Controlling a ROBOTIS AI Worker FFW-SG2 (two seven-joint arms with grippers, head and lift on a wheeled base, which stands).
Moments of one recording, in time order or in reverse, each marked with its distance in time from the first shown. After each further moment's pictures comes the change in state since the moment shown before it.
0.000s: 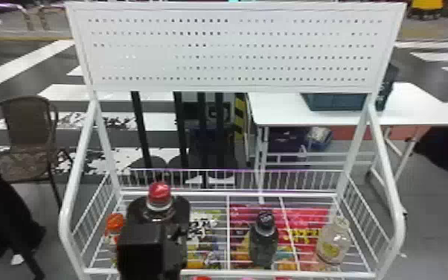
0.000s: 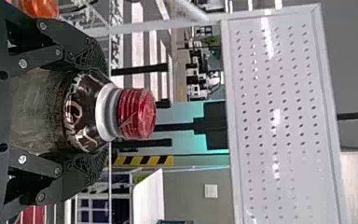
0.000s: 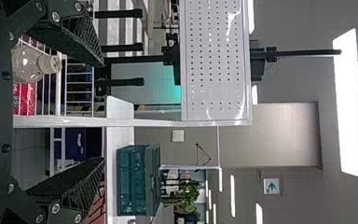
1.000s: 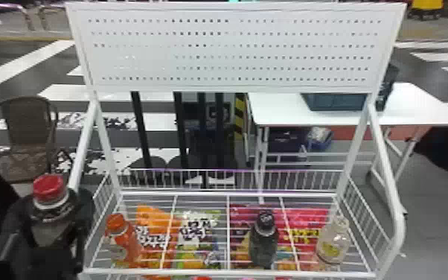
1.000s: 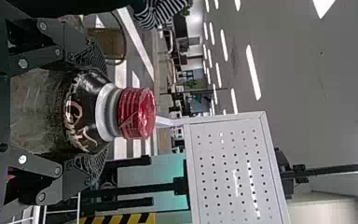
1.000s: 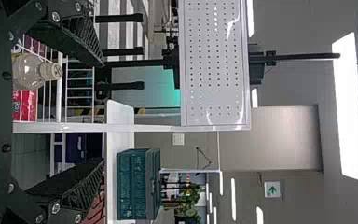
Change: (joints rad) left arm 0.306 0.026 0.381 -0.250 -0.005 -0.040 -0.094; right arm 0.024 0.000 0.005 -0.026 0.007 -0.003 0.000
